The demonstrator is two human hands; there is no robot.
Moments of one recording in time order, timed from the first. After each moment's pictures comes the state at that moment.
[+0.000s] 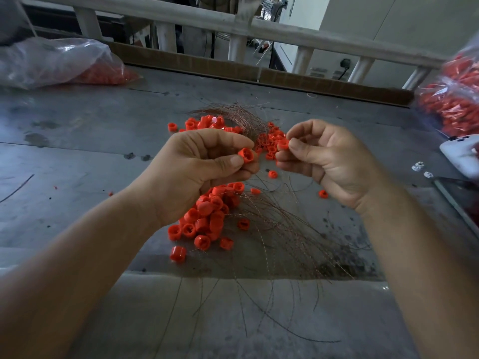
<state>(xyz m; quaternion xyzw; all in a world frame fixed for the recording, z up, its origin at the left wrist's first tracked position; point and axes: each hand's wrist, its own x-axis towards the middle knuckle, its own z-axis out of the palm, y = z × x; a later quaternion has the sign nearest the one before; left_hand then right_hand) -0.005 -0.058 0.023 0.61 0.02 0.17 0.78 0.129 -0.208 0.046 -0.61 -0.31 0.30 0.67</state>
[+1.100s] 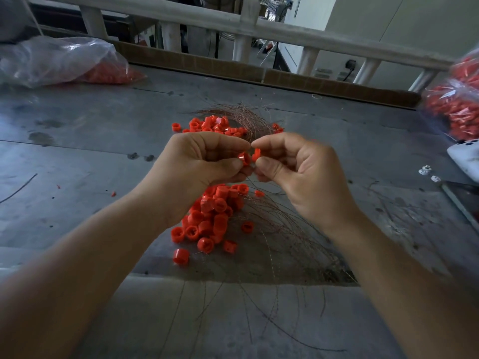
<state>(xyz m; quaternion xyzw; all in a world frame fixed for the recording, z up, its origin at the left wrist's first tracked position) -0.003 -0.057 0.024 0.66 0.09 0.21 0.72 0.092 -0.186 0.029 -0.69 -0.47 0.07 0.54</state>
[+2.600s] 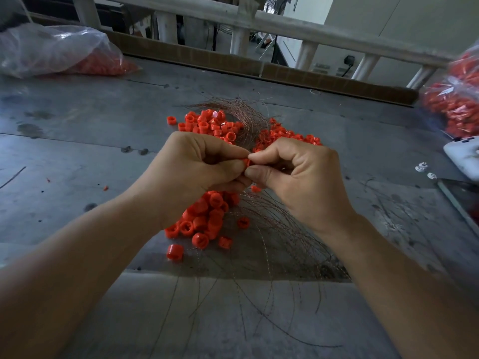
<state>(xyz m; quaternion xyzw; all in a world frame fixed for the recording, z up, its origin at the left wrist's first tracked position) -0.007 -0.064 0.024 0.69 0.09 0.18 0.69 0.092 -0.189 0.021 -0.70 -0.52 -0.04 0.50</state>
